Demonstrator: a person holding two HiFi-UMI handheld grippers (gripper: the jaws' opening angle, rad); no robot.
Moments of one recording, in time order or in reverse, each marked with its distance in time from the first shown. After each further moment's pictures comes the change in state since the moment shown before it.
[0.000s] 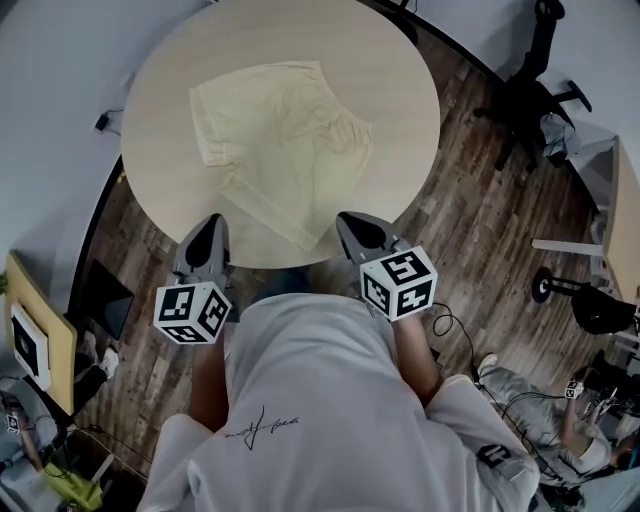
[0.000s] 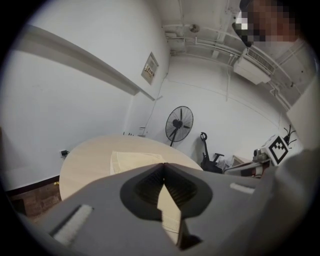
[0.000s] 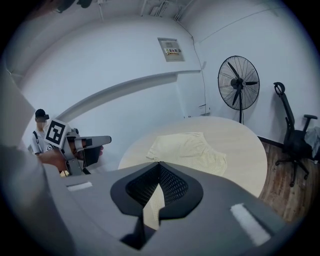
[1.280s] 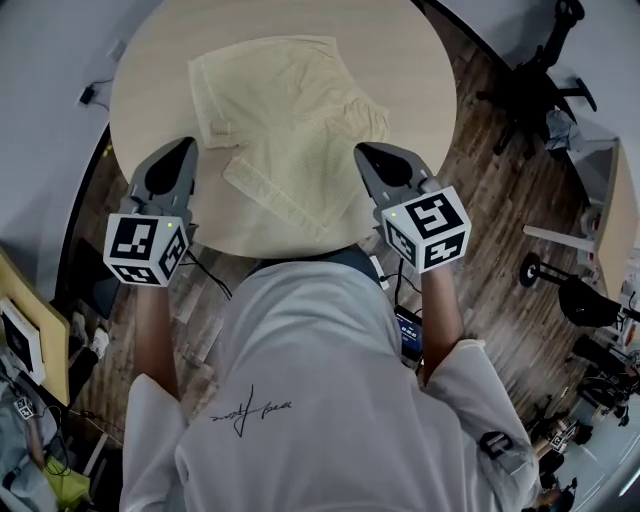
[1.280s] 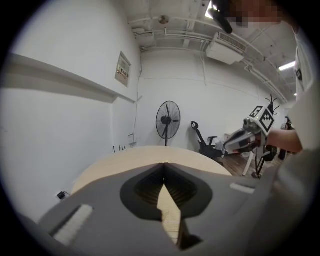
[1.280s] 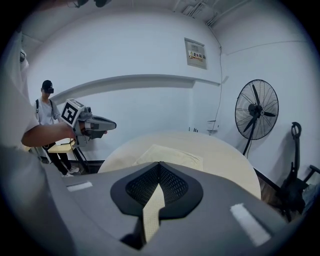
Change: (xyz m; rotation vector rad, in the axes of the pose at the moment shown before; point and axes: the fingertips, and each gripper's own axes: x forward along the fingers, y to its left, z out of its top) left arm 0.078 0.078 0.082 0.337 0.035 -0.124; right arm 0.071 -0.025 0.096 -0.295 0.004 -0.008
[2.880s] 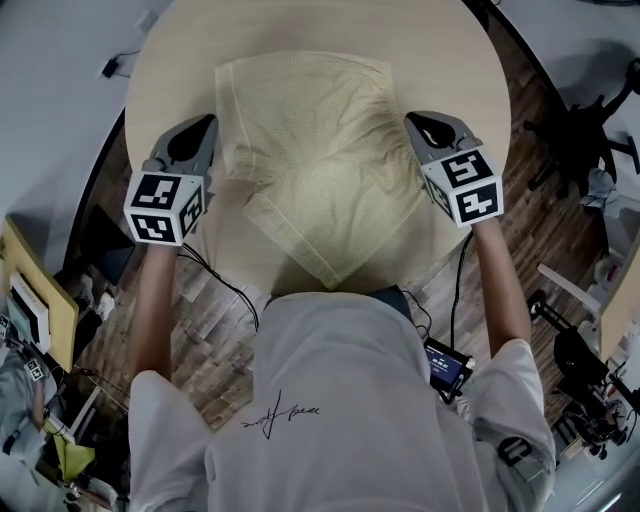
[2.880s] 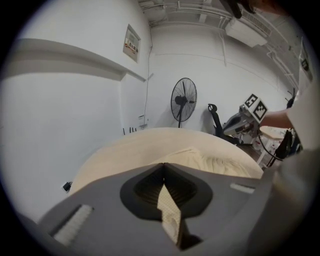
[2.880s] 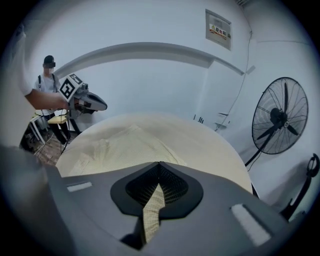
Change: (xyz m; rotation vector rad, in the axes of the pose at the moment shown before) left arm 0.140 0.105 -0.051 -0.040 0.225 0.099; right arm 0.170 -0.156 -0.001 -0.218 0.241 0.079
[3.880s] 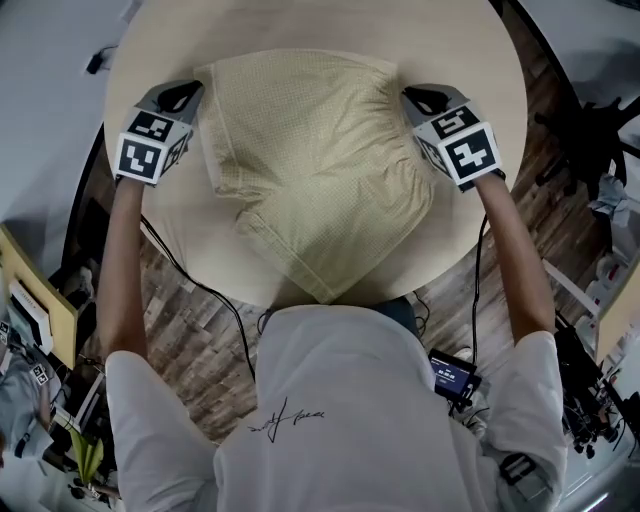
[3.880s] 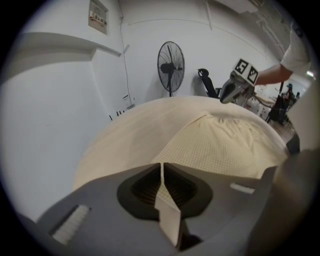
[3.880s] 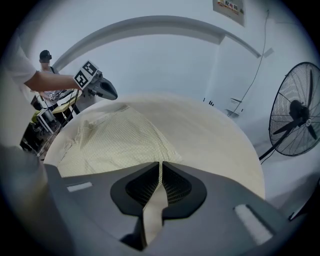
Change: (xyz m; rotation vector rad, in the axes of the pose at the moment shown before) left arm 0.130 0.068 -0.043 0.251 0.306 -0.091; right arm 0.103 -0.061 -0.036 -0.041 0.191 0.095
